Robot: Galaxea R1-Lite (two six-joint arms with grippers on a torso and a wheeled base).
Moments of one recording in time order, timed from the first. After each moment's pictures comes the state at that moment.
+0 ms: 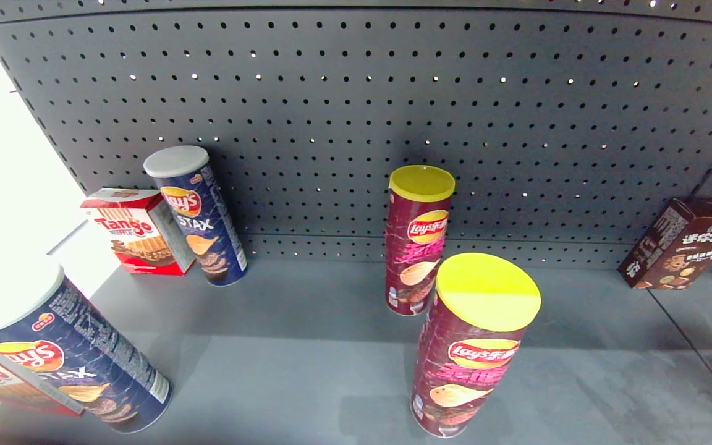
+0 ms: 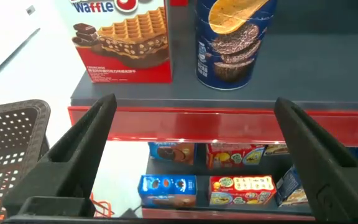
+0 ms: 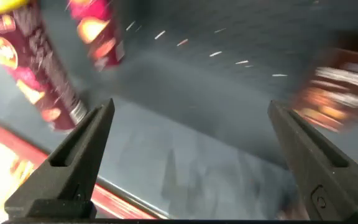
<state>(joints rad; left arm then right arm) 0.00 0.00 0.00 0.00 0.02 0.01 0.20 0.75 -0.58 0.00 0.24 -0.17</state>
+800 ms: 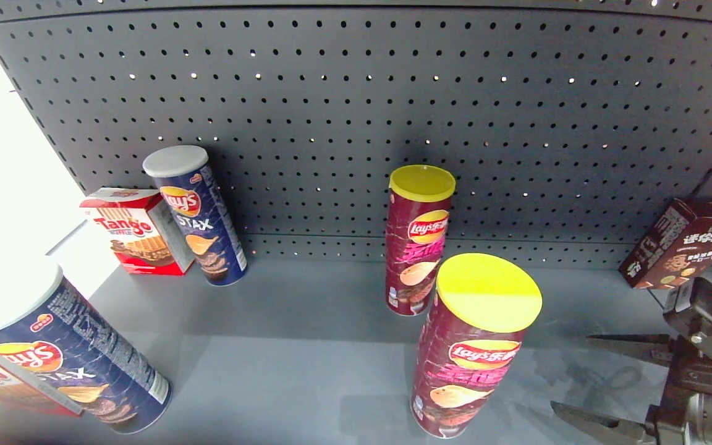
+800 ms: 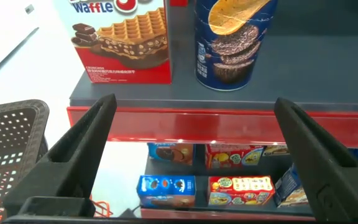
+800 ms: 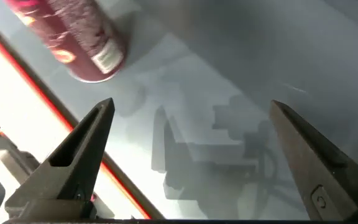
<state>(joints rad) -0.01 0.00 0.00 0.00 0.02 0.01 0.50 1.14 -0.47 -0.23 0.18 -0.21</state>
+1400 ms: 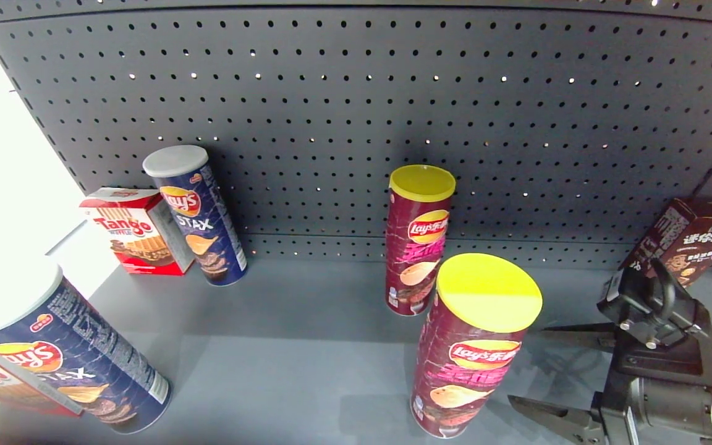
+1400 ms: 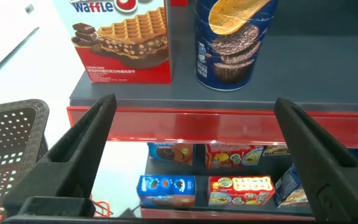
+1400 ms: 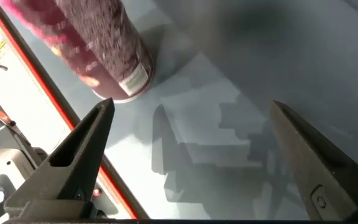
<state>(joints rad) -0.01 0.00 0.00 0.00 0.02 0.01 0.59 1.28 -0.55 -0.26 0.17 -0.21</state>
